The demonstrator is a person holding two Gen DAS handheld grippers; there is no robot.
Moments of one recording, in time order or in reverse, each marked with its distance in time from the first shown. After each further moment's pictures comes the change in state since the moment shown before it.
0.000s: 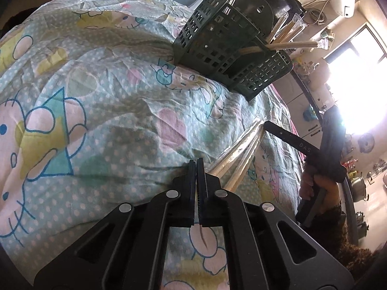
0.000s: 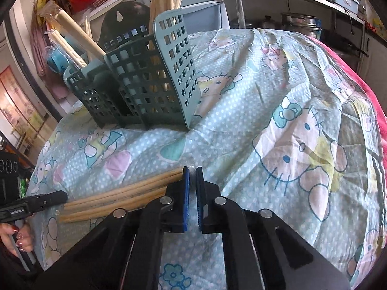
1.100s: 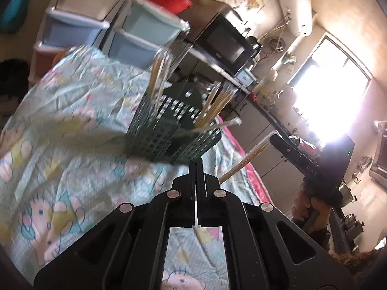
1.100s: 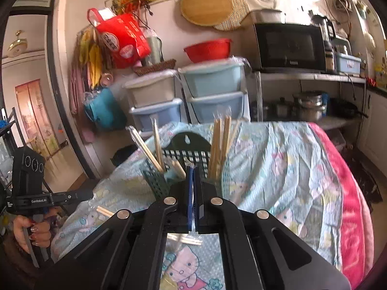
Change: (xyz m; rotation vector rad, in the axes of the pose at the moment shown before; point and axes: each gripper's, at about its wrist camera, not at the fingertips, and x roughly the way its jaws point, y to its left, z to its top) left arm -0.100 -0.073 0.051 0.141 -0.289 -0.141; right arm -0.156 0.053 0.050 -0.129 -0.426 0.081
